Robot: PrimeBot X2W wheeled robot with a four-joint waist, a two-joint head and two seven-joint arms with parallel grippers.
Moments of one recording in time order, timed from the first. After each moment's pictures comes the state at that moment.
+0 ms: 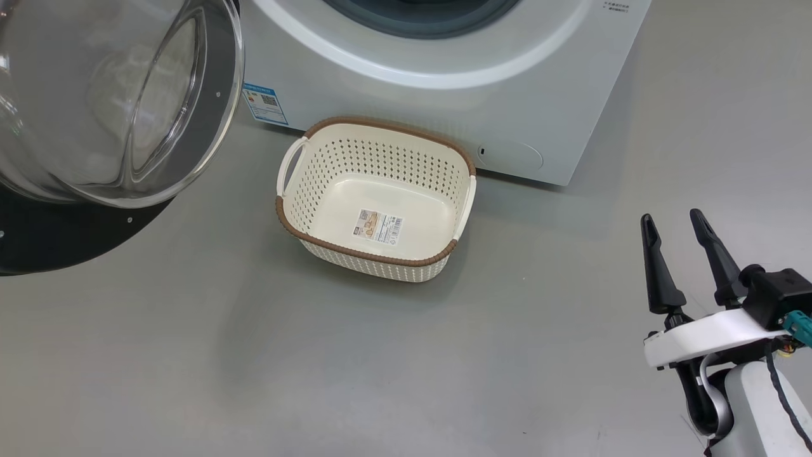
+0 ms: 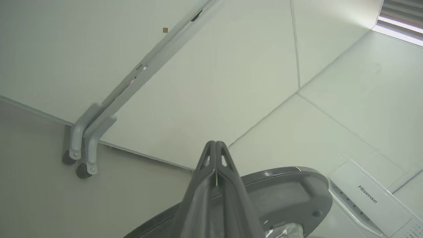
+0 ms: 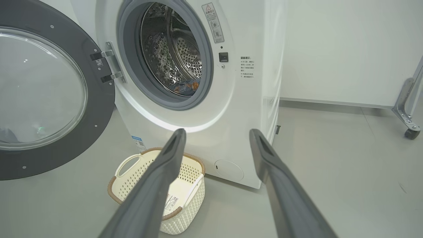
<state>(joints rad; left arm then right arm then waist) -0.21 0.18 0.64 0.07 -1.03 -0.04 -0.12 0.03 -0.15 0.13 0.11 0.30 0.12 -0.25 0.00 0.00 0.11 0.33</state>
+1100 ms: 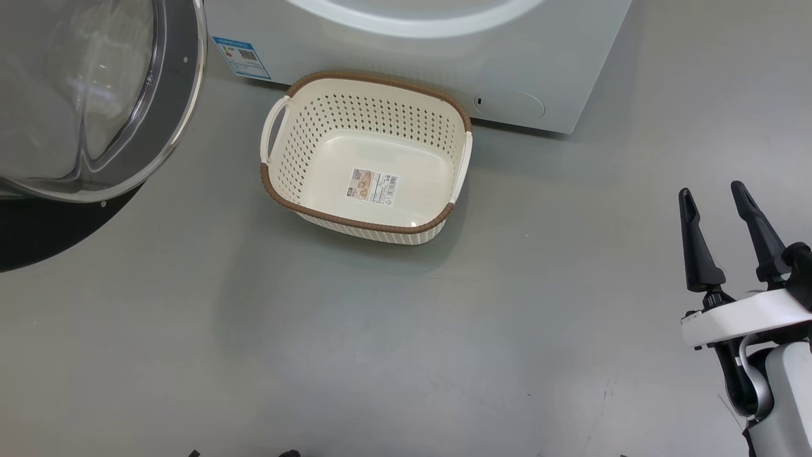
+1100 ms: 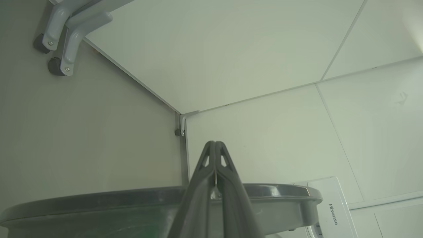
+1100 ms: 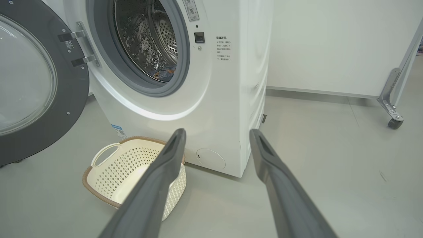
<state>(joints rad) -0.43 0.30 0.80 0.29 -1.44 0.10 0.24 0.00 -0.24 0.11 0.09 0.31 0.12 -0.25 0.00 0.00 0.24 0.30</state>
